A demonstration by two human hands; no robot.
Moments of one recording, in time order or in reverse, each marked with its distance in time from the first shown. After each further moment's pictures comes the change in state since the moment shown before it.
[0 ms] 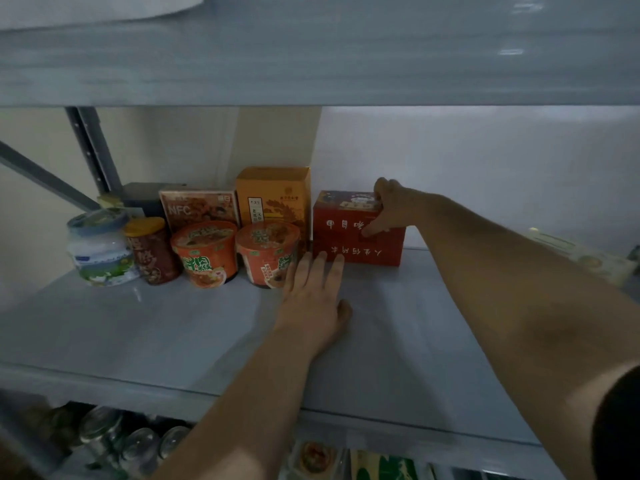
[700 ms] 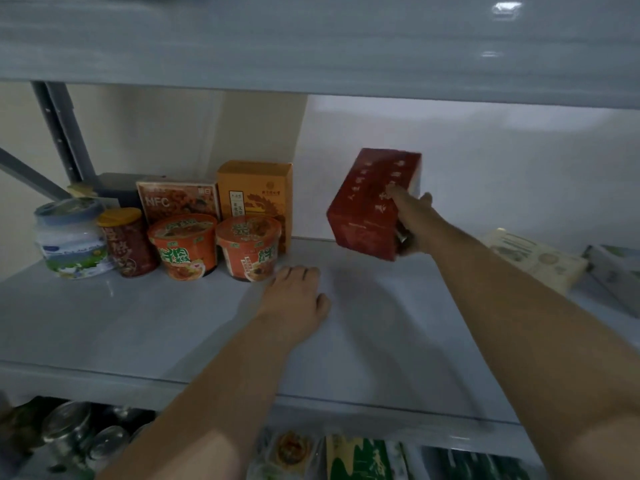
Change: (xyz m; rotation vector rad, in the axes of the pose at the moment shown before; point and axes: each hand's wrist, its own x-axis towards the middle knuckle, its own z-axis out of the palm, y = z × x) left_hand -0.002 0.004 -0.003 -0.086 -0.063 -0.017; right_hand -0.075 0.019 0.018 1.254 0.226 0.409
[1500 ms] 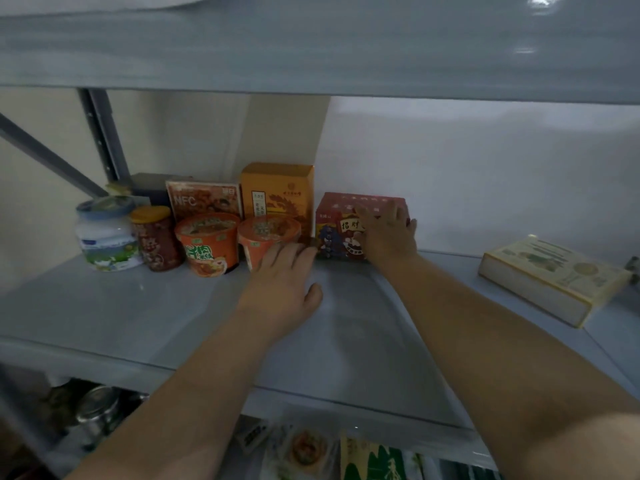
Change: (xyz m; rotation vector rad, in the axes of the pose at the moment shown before) left_hand -0.018 -0.031 -0.039 0.043 0.147 0.021; right_hand 0.008 0.037 0.077 -1.277 0.189 -0.584
